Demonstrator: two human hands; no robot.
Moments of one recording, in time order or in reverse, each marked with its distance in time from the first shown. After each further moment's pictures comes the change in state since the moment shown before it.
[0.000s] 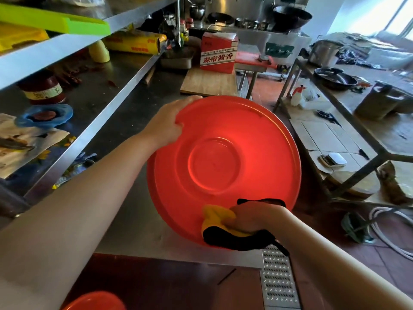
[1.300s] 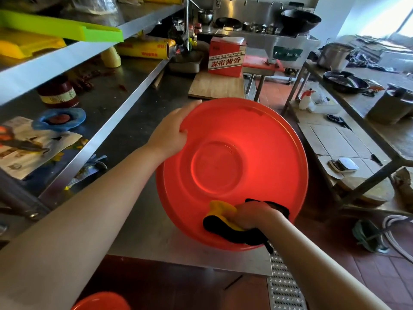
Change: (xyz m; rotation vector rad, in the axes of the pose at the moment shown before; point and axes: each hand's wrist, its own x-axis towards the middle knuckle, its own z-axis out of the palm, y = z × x) left_hand -0.015 -0.009 -0.001 0.045 0.055 -0.094; right_hand 0.036 -0.007 0.000 0.063 0.047 0.217
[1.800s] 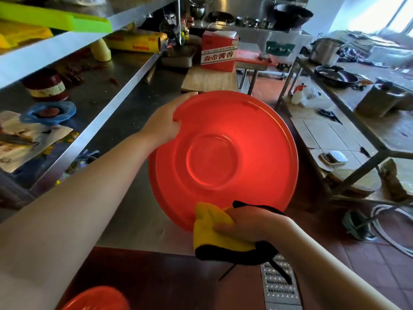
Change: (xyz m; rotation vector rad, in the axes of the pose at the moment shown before) left_hand 0.000 0.012 -0.003 -0.095 -0.077 -0.040; right_hand -0.077 0.003 0.016 0.082 0.024 -0.213
